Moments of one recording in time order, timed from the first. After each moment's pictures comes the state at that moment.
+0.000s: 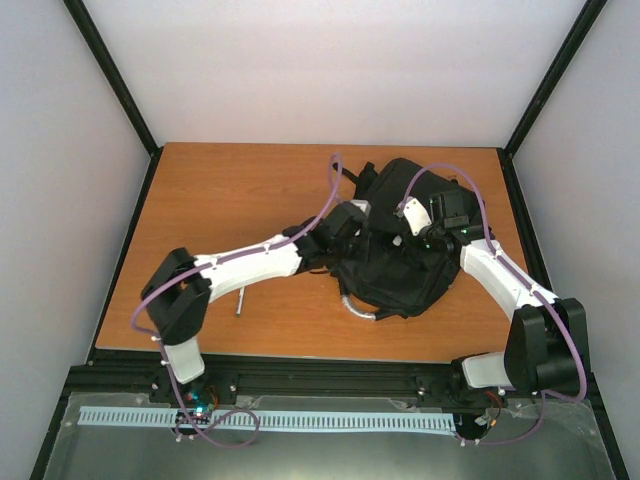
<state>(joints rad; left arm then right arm) -0.93 1.83 1.38 -0.25 -0.04 -0.67 0.21 1.36 0.90 -0.45 -0.24 -0.42</state>
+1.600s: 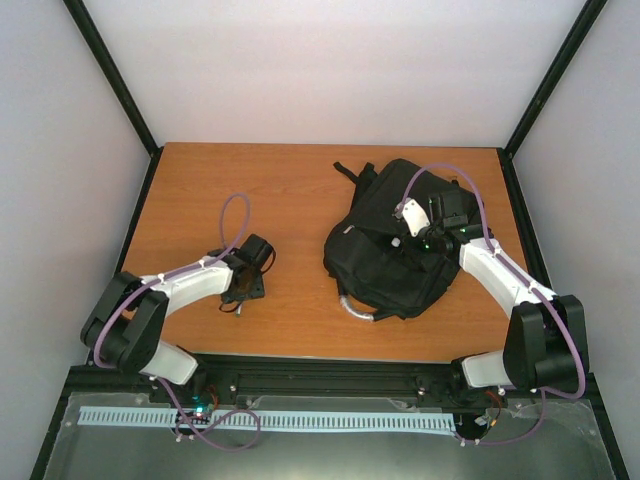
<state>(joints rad) -0.52 1.46 0.71 -0.64 -0.27 -0.74 0.21 1.38 0.91 -0.46 -0.27 -0.43</state>
